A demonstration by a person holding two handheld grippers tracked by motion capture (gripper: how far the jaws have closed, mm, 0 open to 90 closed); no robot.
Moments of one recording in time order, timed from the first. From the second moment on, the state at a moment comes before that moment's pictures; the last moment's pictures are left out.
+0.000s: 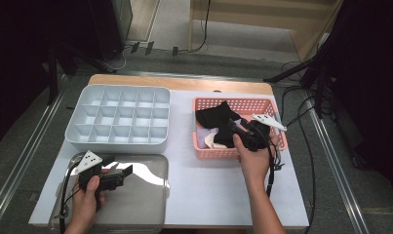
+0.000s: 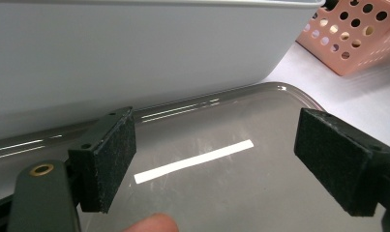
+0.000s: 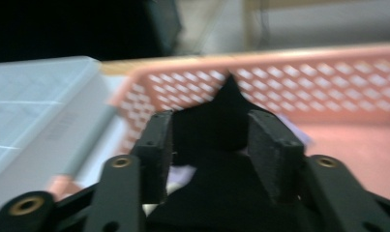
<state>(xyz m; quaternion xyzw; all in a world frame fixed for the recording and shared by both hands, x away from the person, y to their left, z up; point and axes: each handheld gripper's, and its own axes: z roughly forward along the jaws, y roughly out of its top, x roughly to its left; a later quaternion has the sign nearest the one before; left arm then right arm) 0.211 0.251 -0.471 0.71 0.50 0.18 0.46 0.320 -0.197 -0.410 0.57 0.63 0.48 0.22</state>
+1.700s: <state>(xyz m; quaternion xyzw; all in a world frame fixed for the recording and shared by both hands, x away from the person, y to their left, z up) 0.212 0.250 -0.471 0.71 0.50 0.17 0.46 0.330 -0.190 -0.418 0.58 0.64 0.47 0.17</state>
